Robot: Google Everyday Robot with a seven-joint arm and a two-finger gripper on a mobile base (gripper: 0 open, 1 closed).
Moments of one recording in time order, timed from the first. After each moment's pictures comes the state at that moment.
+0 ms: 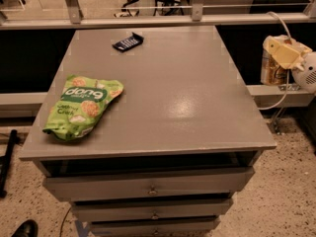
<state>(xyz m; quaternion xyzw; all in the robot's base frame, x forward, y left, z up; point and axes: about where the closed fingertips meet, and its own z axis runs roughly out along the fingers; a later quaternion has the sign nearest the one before) 0.633 -0.319 0.951 -0.12 0.62 0.32 0.71</state>
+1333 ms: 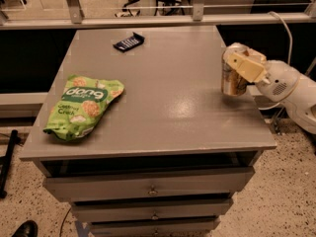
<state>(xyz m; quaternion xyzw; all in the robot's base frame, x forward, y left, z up) 0.597 -0.199 0.942 -0.23 0.53 0.48 0.66</state>
